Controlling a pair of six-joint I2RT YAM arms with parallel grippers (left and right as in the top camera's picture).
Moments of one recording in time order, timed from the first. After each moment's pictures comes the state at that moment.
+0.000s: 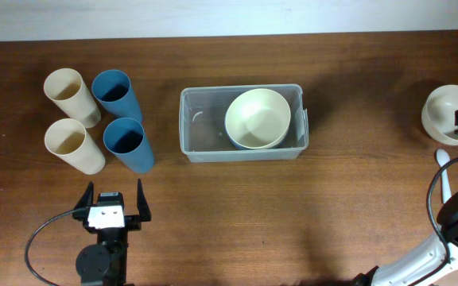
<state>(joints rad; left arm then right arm) 0.06 0.01 0.01 -0.08 -0.01 0.09 -0.70 2.03 1.70 -0.93 -0.02 0.90</state>
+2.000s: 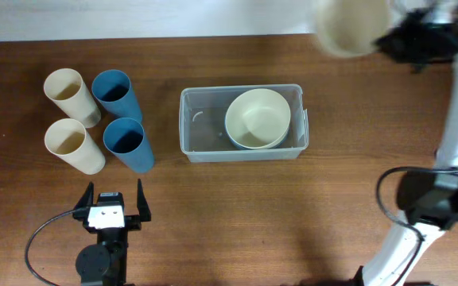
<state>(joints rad) 0.06 0.01 0.01 -0.08 -0.01 0.09 -0.25 2.12 2.47 -1.41 -0.61 0.58</state>
